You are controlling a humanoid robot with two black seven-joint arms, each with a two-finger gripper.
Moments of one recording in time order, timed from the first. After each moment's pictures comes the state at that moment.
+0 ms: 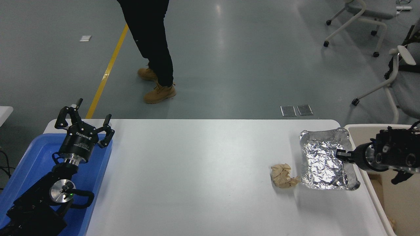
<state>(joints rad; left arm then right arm) -0.45 0.28 -1.07 -0.58 0.20 -0.61 -0.45 1.44 -0.61 -1.01 1.11 -0.43 0.06 -0.04</state>
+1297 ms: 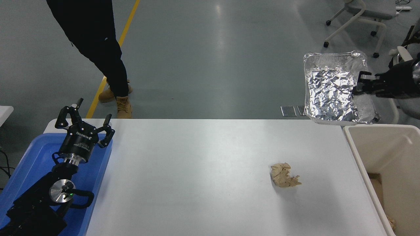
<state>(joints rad) -0.45 0.28 -1.07 -0.58 0.21 -0.61 -0.45 1.91 -0.84 -0.97 1.14 -0.41 0.38 -0.04</state>
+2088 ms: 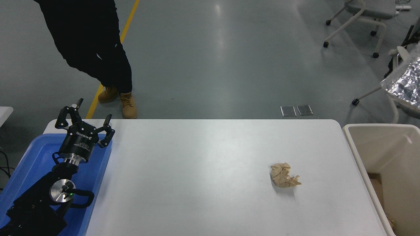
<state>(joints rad) -0.45 0.28 -1.07 -0.58 0.20 -0.61 -0.45 1.09 -0.71 -0.78 0.15 0.06 0.28 -0.07</state>
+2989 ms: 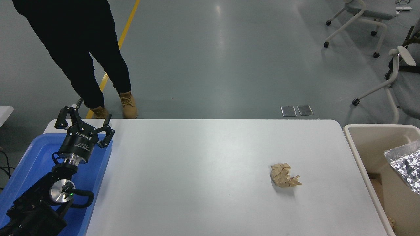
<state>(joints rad) -0.45 0.28 -1.07 -0.58 0.20 -0.61 -0.45 0.58 -0.49 -0.41 0.06 0.13 -0.02 -0.11</state>
